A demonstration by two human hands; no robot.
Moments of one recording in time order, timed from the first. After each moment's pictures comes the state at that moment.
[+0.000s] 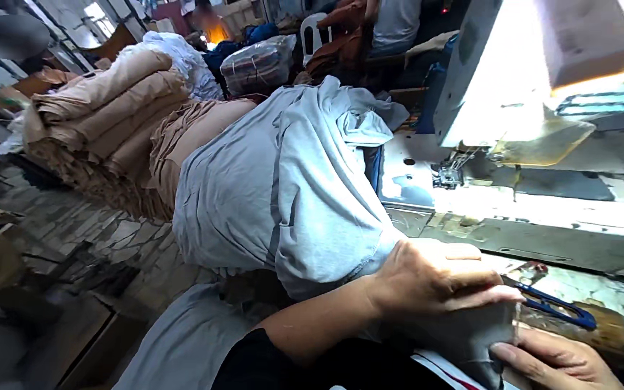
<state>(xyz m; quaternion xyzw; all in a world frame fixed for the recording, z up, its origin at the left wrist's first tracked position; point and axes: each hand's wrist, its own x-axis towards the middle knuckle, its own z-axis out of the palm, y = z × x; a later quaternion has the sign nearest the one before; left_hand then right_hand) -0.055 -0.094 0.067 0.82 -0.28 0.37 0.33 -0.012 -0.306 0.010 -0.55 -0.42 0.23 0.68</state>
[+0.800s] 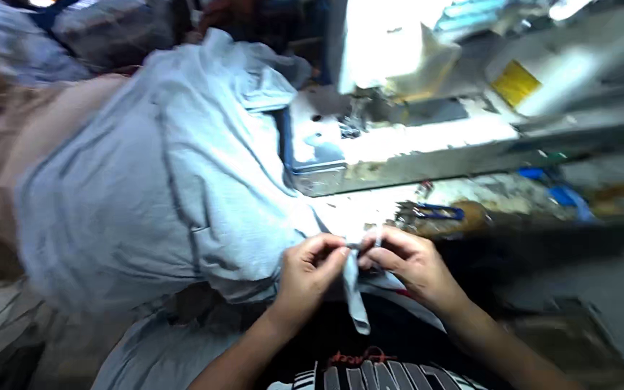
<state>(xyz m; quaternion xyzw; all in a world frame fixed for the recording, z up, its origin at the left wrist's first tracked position) -0.125 -0.086 0.028 0.74 0.00 0.19 0.65 -0.041 -0.250 0.006 -0.61 -0.34 0.10 0.71</state>
